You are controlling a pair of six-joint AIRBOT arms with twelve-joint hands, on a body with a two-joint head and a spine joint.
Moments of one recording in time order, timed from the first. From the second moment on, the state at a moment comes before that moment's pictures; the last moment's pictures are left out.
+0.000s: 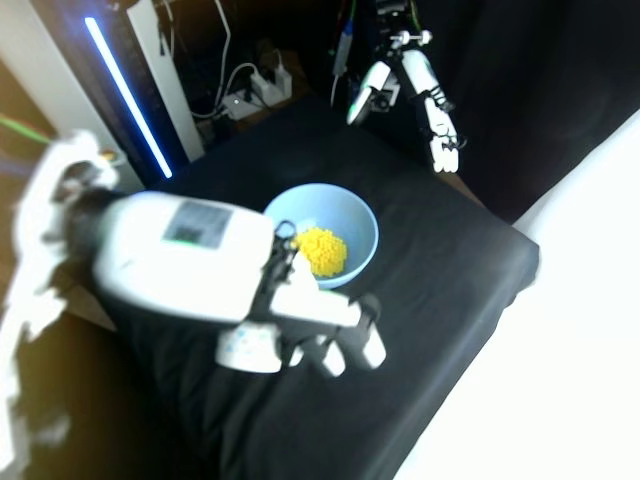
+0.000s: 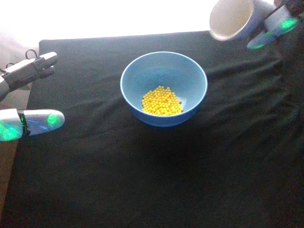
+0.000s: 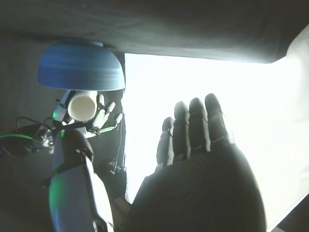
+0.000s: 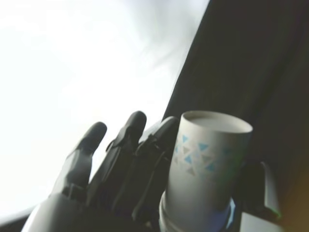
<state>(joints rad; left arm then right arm) 1.05 -0.96 1.21 -0.24 -1.13 0.46 -0.06 -1.06 1.40 -0.98 0.23 -0.28</state>
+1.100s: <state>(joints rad) 1.08 -0.97 1.21 -0.27 -1.15 0.45 -0.63 -1.06 1.53 0.06 0.89 -0.28</state>
